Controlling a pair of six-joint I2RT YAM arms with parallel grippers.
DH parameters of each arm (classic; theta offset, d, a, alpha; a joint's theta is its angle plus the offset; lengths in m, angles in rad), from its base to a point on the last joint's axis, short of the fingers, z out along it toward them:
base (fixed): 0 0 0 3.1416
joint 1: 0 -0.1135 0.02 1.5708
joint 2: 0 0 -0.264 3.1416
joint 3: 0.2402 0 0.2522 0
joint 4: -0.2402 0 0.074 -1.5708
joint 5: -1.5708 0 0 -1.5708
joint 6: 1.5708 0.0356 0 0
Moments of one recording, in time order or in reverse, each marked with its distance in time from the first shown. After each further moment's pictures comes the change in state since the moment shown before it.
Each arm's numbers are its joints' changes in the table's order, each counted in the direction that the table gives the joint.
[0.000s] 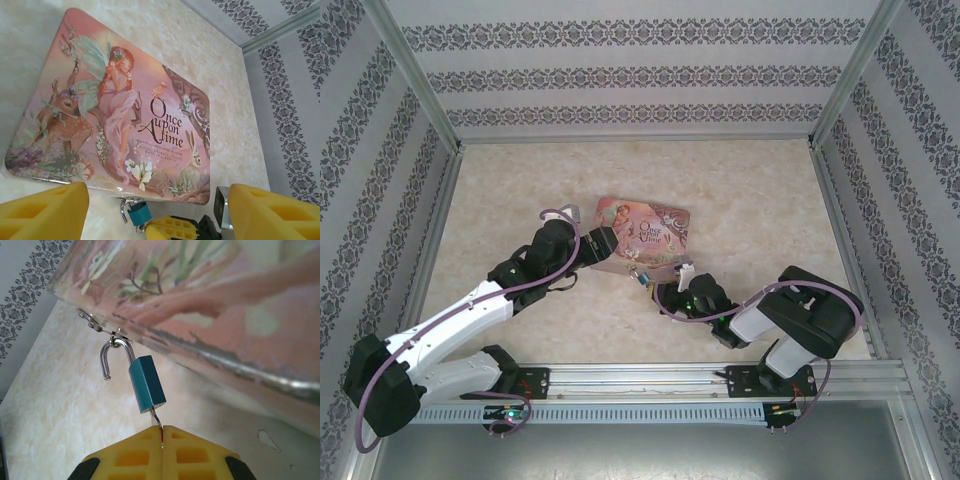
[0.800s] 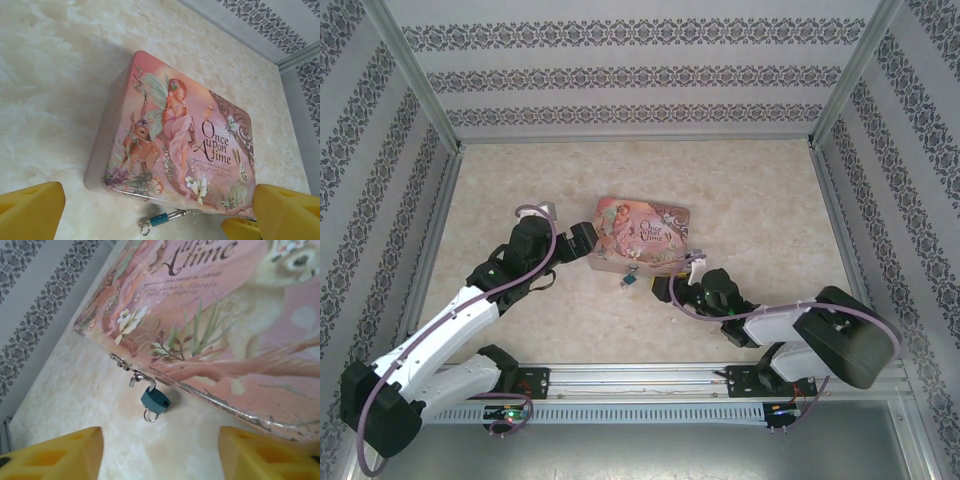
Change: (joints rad) left arm -0.166 -0.085 -0.004 -0.142 -0.014 0.133; right arm 0.075 -0.262 -0.019 -0.180 0.013 -0.034
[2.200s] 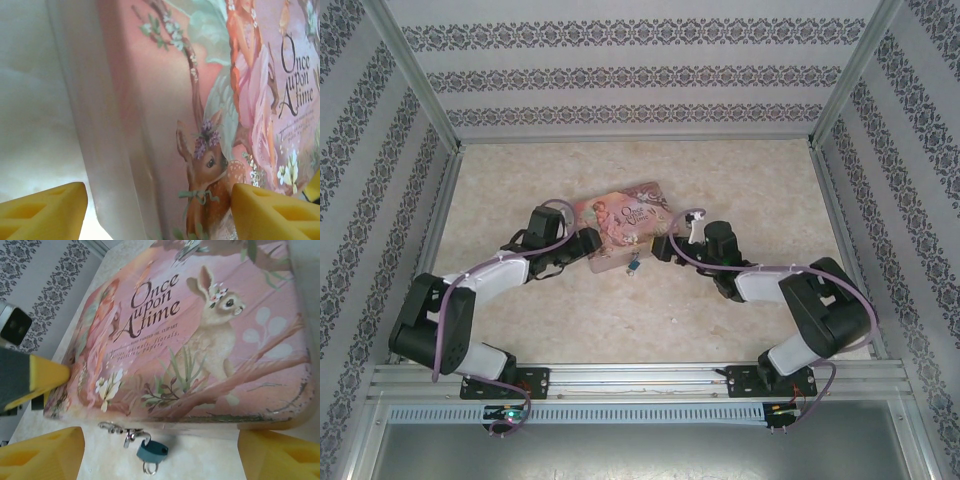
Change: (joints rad) left arm -0.189 0.460 -0.066 0.307 -0.362 0.026; right arm 0.278 0.225 0.343 -0.184 0.290 -0.100
